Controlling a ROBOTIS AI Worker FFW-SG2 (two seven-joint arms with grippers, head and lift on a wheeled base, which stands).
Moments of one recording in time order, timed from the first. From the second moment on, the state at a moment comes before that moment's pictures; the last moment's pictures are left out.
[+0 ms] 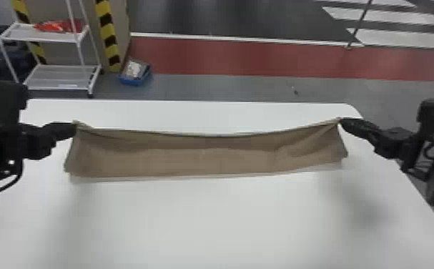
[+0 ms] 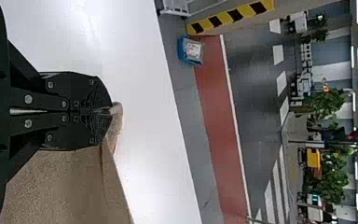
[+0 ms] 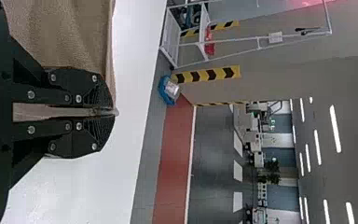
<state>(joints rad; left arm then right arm) -0.24 0.27 0.11 -1.57 -0.09 0.71 -0.50 -0.47 -0.43 -0.30 -0.86 -0.04 0.09 0.87</state>
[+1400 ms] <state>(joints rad) -0.11 0.26 0.22 -1.56 0.15 0.66 -0.45 -0.33 -0.51 -0.32 -0.83 -0.15 -0.02 0.82</state>
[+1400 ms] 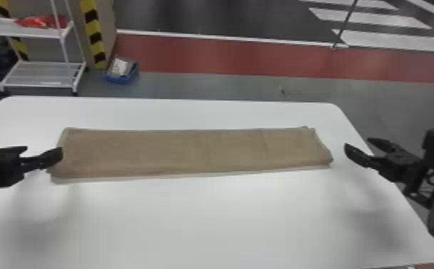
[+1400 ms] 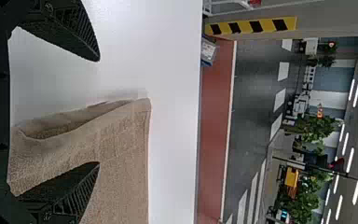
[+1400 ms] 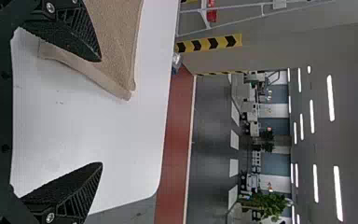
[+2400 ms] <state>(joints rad) -0.12 0.27 0.21 -1.55 0.17 0.78 -0.52 -0.38 -0.50 -0.17 -0.80 -0.08 0.10 0.90</state>
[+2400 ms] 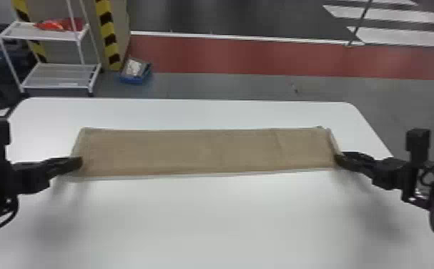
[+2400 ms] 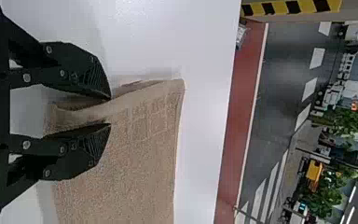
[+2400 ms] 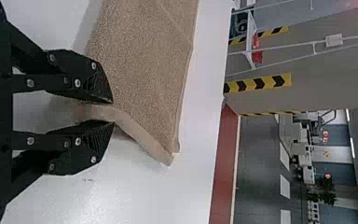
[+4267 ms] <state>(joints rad) 0.19 0.15 0.26 -2.00 0.13 0.61 -0.40 -0.01 -0.29 -0.45 -1.57 -0.14 0.42 0.93</state>
